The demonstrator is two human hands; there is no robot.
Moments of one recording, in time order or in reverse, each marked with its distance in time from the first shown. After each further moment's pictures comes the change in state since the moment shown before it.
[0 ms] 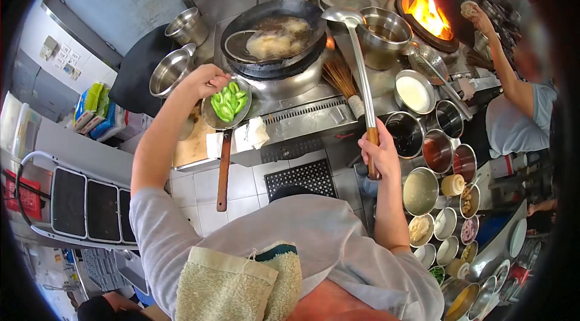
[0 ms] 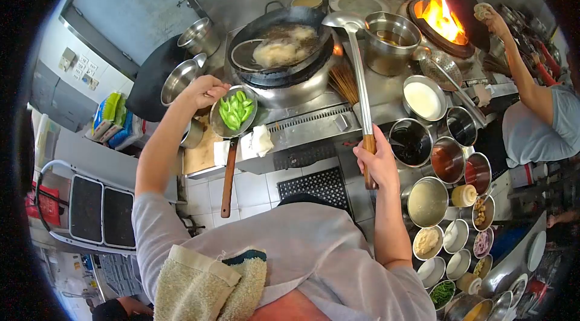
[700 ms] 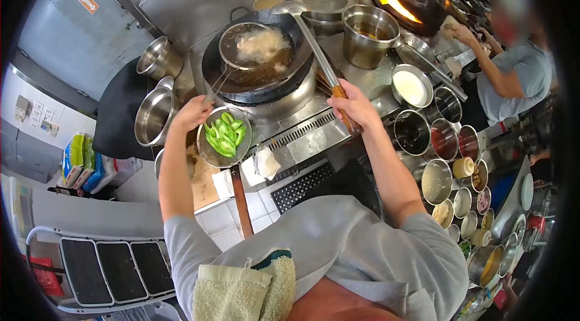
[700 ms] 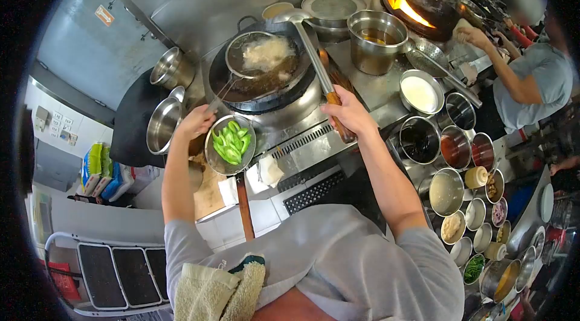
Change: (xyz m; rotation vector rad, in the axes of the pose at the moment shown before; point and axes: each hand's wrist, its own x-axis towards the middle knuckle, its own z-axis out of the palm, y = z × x) left_hand 0.094 0.052 -0.098 0.631 -0.211 0.282; right_hand 0.150 -0.019 0.085 -0.068 -0.124 -0.023
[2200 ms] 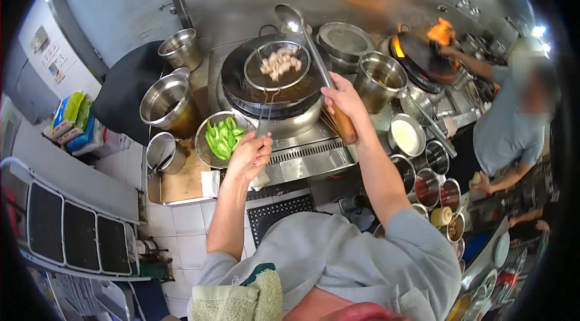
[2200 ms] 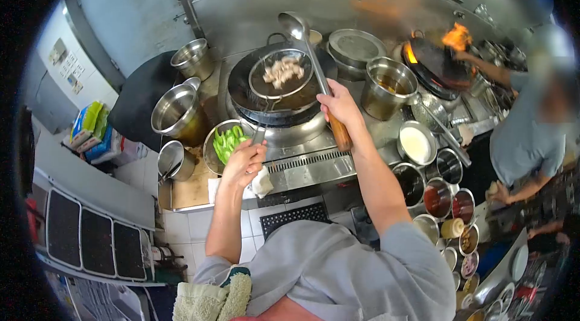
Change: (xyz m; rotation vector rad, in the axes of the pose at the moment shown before) left_hand -0.089 -0.029 0.211 -0.842 0.113 0.242; right_hand 0.085 -0.039 0.014 -0.209 -0.202 -0.154
